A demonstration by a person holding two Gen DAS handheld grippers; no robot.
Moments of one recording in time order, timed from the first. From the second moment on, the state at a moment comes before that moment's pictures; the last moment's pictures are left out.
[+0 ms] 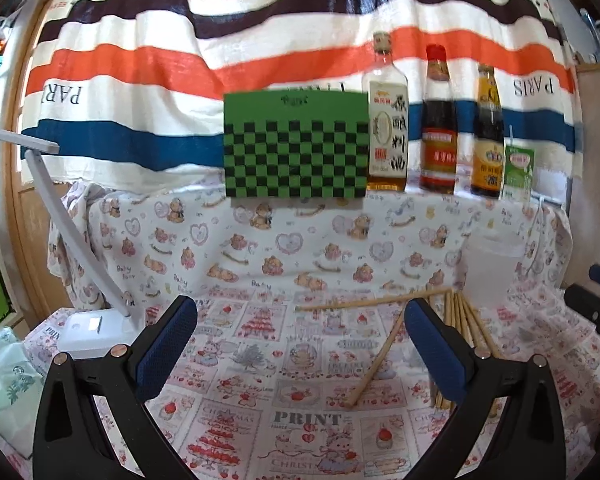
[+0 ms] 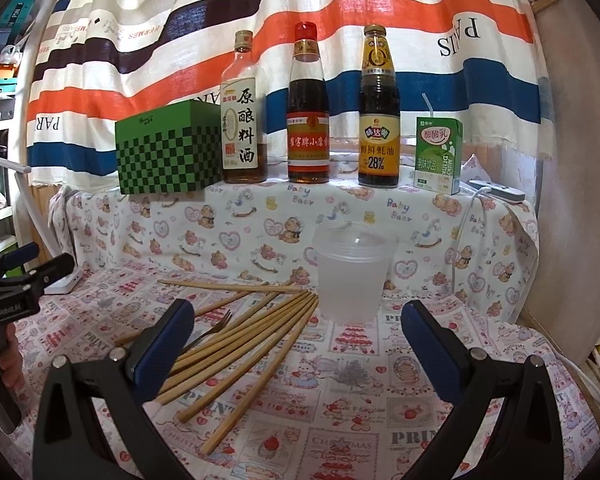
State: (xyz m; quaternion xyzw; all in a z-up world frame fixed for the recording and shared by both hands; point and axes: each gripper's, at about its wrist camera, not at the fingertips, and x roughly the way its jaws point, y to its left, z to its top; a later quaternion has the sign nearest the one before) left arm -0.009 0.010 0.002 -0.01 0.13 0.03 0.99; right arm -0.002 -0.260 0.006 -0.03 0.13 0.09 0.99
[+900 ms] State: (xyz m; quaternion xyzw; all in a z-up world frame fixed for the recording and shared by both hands) left arm 0.004 0.003 0.077 -0.03 0.09 0.04 0.99; right arm 0.064 -0.248 0.019 0.02 0.34 0.11 0.93
